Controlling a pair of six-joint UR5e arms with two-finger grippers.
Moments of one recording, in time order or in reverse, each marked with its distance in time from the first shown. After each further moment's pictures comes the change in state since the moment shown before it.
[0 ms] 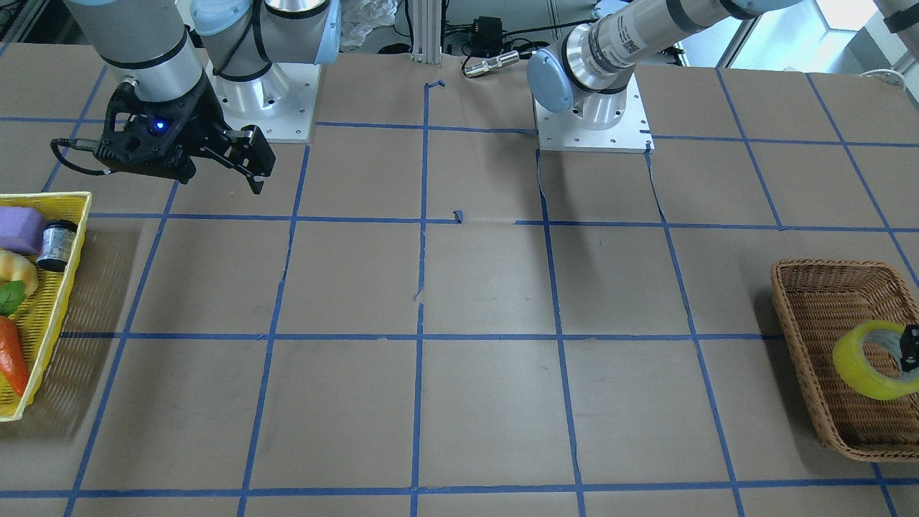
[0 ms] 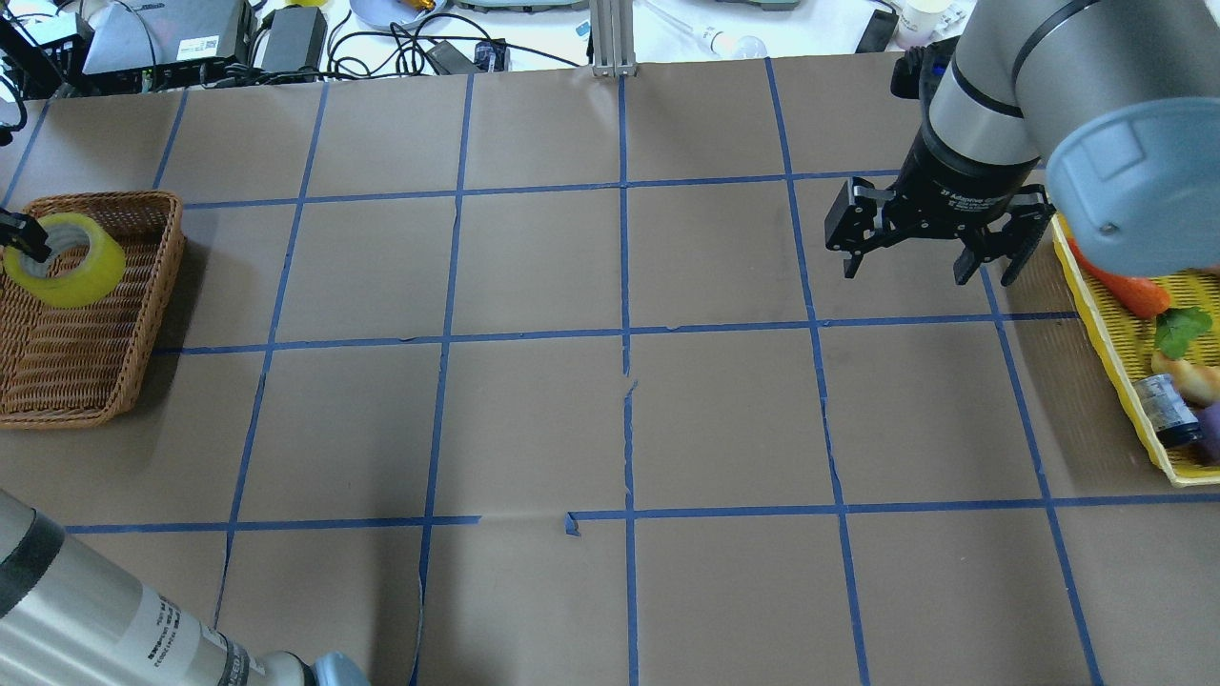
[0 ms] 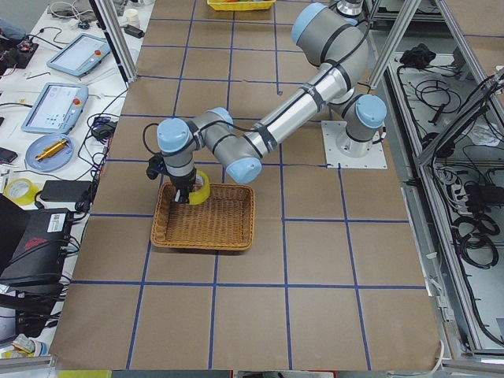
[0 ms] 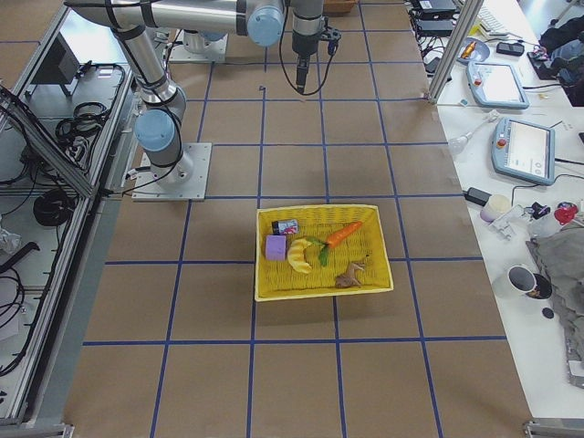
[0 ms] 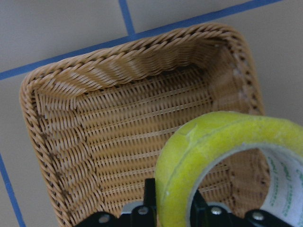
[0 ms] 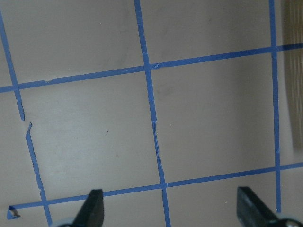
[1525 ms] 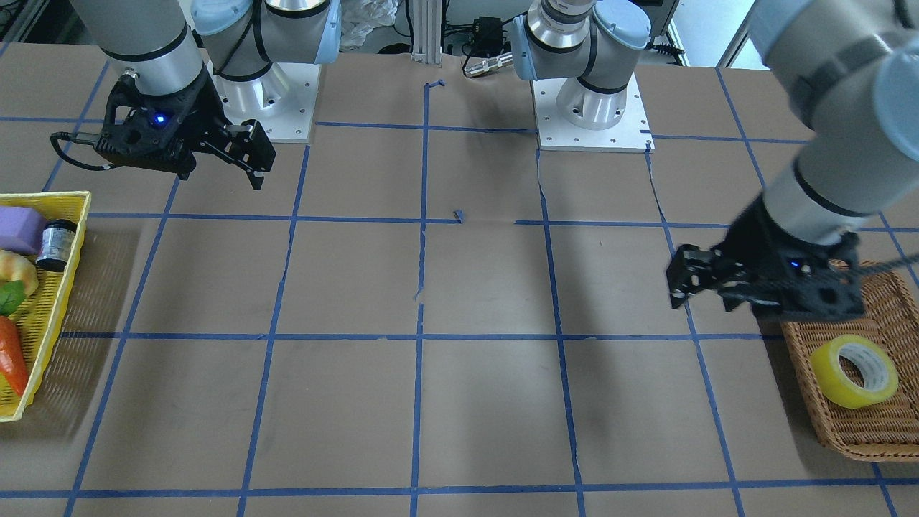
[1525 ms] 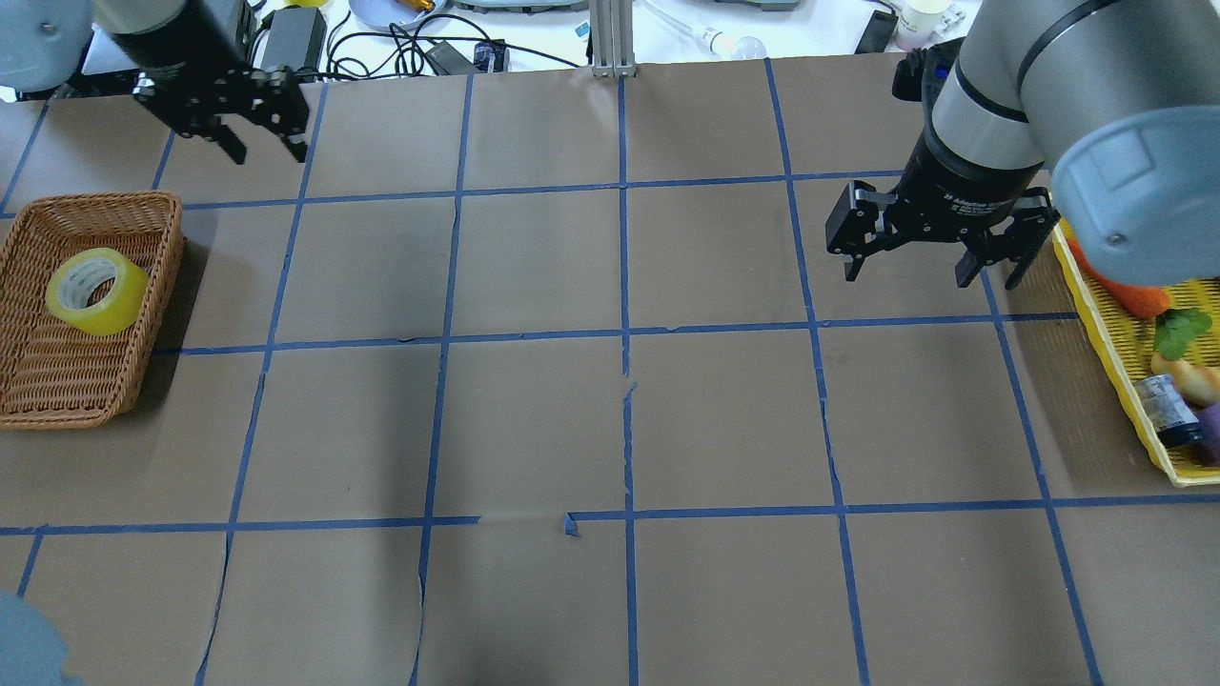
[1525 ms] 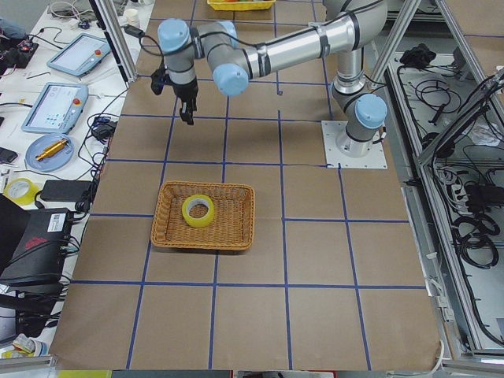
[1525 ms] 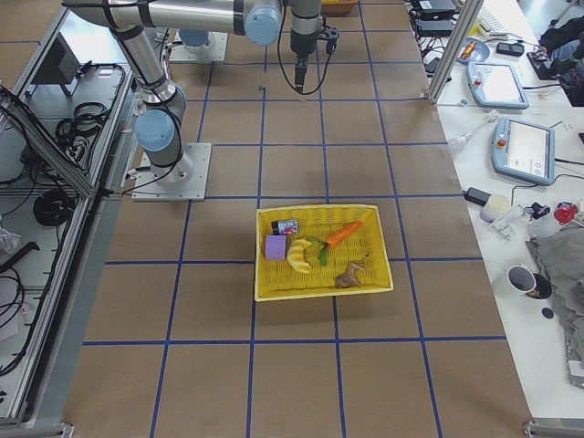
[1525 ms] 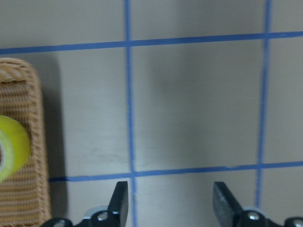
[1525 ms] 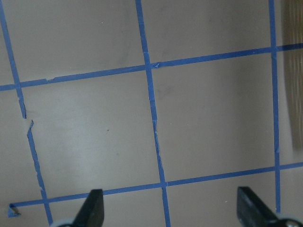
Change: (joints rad) left arm -0.628 0.396 -0.044 -0.404 -0.027 -0.879; right arm 0.000 -0.014 0.003 0.000 0.003 -0.007
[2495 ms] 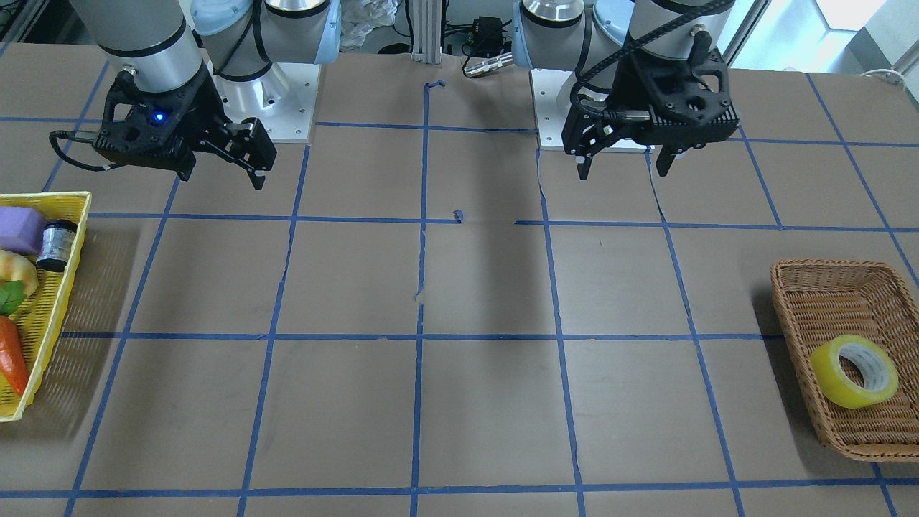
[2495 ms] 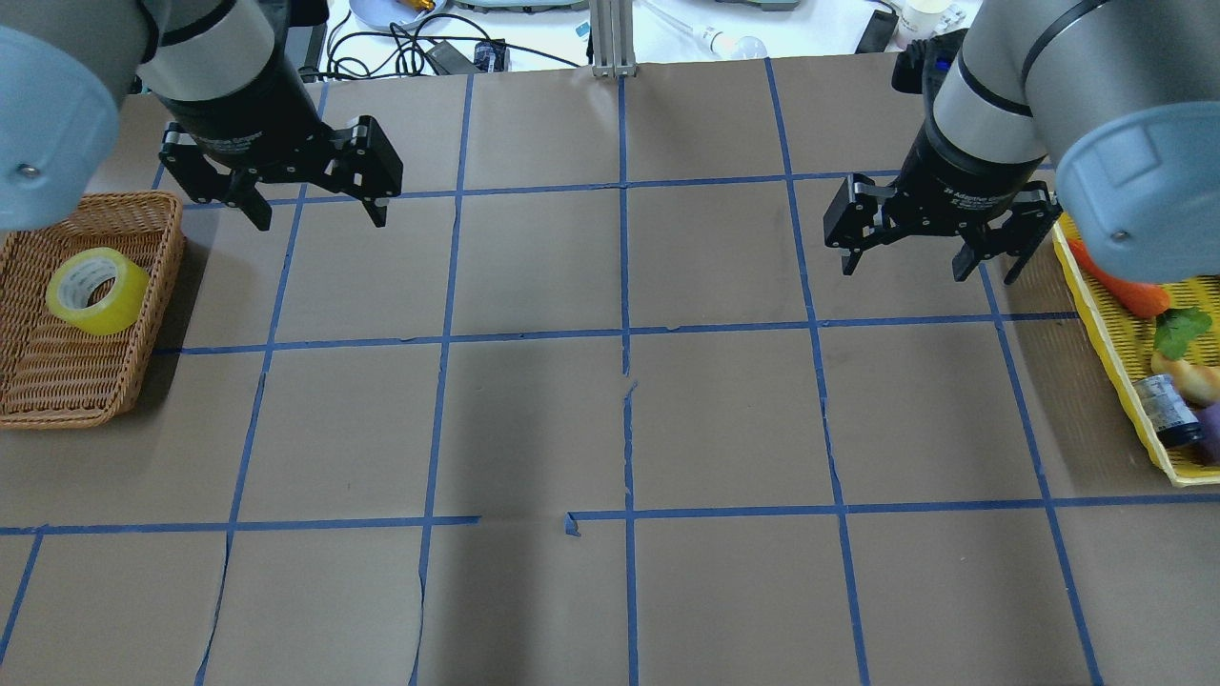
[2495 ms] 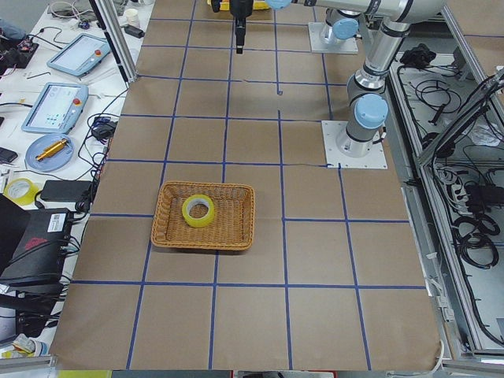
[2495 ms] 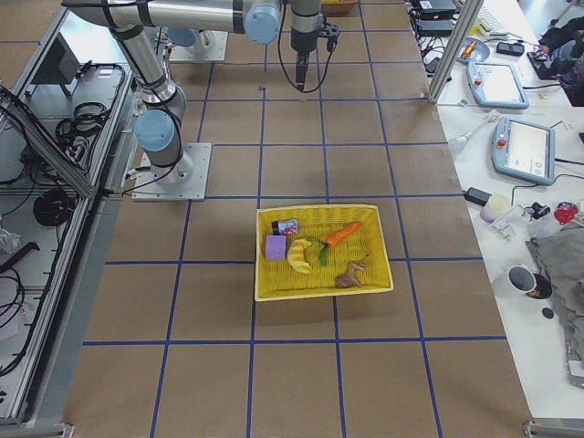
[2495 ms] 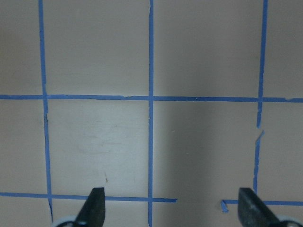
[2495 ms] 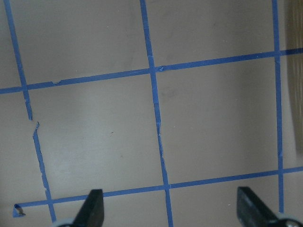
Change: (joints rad) left arm -0.123 0.256 -0.158 -0.071 0.104 -0.192; right arm 0.000 -0.001 -0.003 -0.005 0.011 -0.004
